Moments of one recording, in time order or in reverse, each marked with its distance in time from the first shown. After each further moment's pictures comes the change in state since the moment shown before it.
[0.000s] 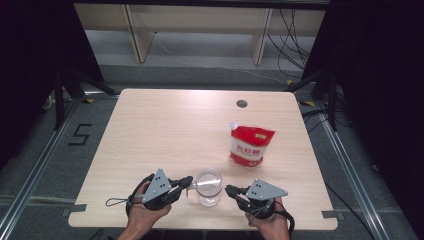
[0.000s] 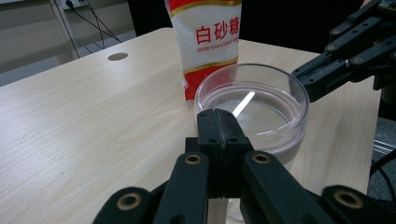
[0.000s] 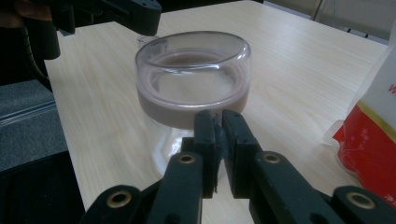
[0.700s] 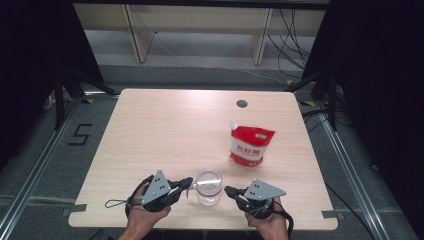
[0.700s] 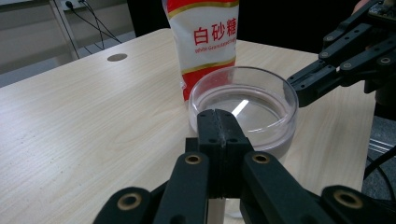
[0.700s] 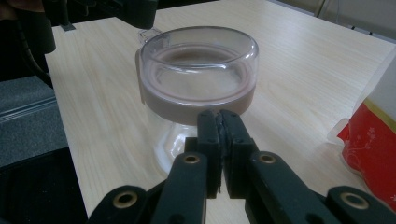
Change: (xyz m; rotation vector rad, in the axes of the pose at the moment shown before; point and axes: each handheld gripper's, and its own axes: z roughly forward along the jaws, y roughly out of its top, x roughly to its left) left arm -0.003 0.001 -0.004 0.004 -0.009 -0.003; right arm 0.001 -0.001 0.002 0.010 -0.005 0.002
